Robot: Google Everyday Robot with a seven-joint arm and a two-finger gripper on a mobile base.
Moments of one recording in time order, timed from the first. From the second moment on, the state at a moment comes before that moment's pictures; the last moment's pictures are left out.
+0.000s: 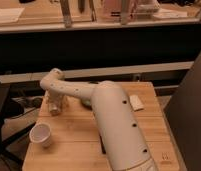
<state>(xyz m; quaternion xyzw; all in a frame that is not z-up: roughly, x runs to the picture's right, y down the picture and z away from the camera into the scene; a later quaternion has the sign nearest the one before) -0.259 0.077 0.947 -0.14 -0.24 -0.63 0.72</state>
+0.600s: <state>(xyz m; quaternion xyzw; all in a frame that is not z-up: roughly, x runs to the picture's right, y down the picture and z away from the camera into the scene) -0.257 0.074 0.950 -0.14 -0.23 -0.63 0.72</state>
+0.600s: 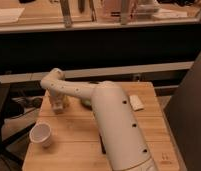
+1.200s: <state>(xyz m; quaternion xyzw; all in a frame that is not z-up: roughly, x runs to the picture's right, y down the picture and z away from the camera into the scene) -0.236 0.058 0.939 -0.13 -0.23 -0.62 0.74</state>
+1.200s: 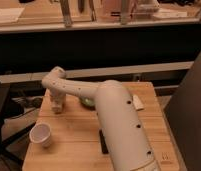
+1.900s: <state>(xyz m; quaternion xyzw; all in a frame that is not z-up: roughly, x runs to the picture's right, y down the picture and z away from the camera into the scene) -0.194 0.040 0.927 -0.13 -0.22 -0.60 0.76</state>
